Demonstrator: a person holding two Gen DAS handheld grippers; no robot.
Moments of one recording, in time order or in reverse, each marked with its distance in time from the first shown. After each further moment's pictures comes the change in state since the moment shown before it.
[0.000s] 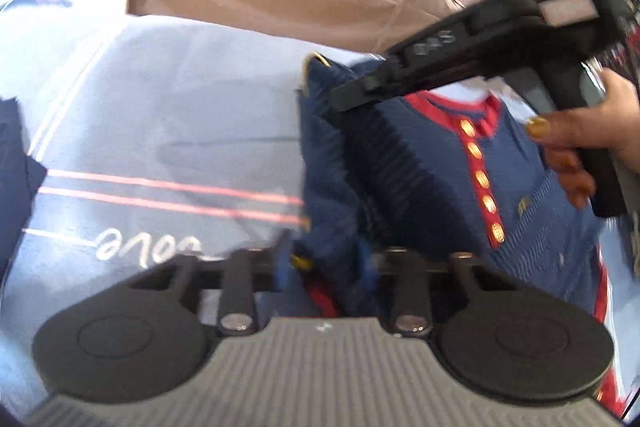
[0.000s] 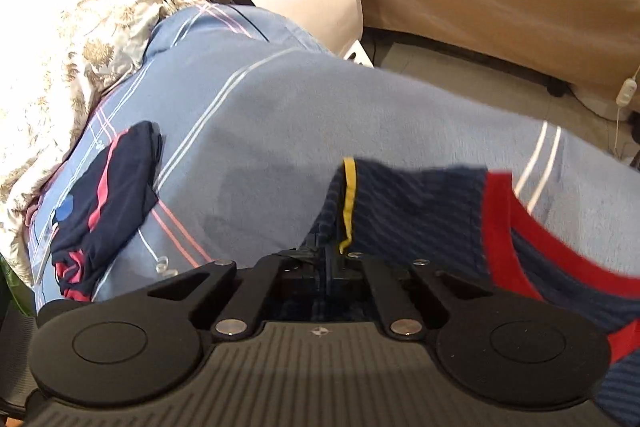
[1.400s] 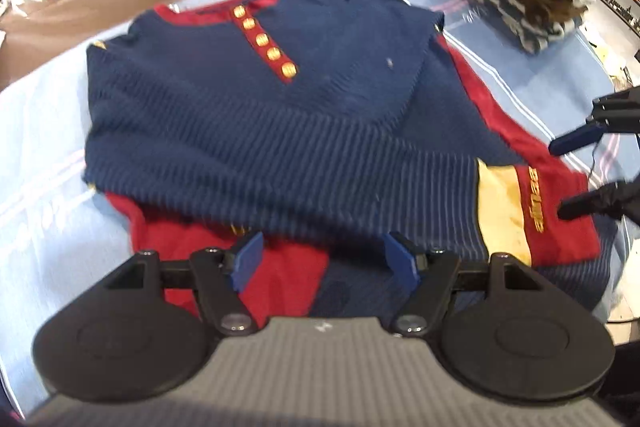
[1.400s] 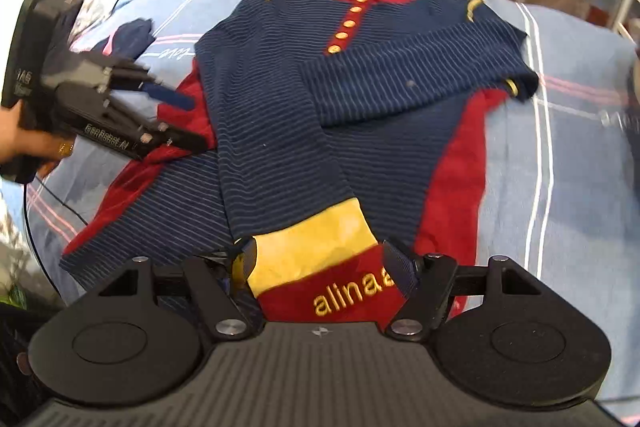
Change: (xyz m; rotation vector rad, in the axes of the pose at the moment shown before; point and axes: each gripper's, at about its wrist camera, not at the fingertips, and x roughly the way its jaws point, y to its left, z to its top) left arm -0.055 -0.116 -0.108 0.586 0.207 -0.176; right arm -0.190 0.070 -0.321 0.145 -0.077 -0.344
